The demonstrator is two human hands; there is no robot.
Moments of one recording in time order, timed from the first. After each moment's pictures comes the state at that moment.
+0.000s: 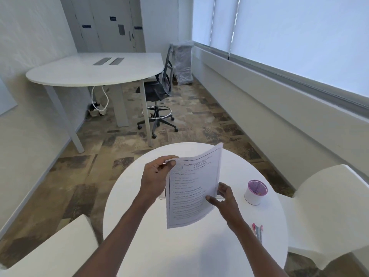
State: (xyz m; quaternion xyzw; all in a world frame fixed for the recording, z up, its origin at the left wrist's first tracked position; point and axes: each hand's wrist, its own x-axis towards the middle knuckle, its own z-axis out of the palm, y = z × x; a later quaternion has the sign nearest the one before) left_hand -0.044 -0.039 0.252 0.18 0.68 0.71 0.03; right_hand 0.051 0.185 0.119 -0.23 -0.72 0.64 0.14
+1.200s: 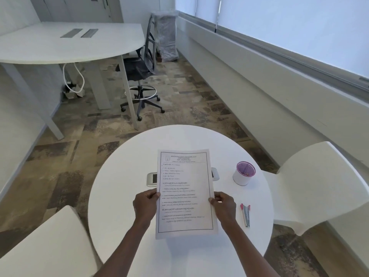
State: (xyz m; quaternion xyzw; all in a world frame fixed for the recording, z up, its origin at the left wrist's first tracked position) left_hand -0.036 -0.035 0.097 -0.05 0.83 0.55 0.10; right_hand 0.079 0.185 0.078 -0.41 -0.72 0.55 0.14
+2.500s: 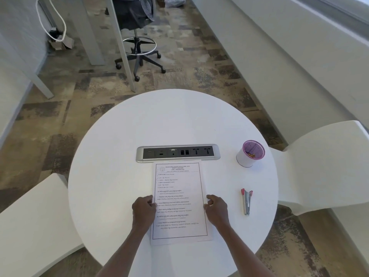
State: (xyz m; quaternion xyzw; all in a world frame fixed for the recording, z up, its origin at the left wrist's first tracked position) left_hand -0.016 -0.020 -0.033 0.03 0.93 0.32 0.16; right_hand 0.084 0.207 -0.035 -0.41 -0.80 0.43 -0.09
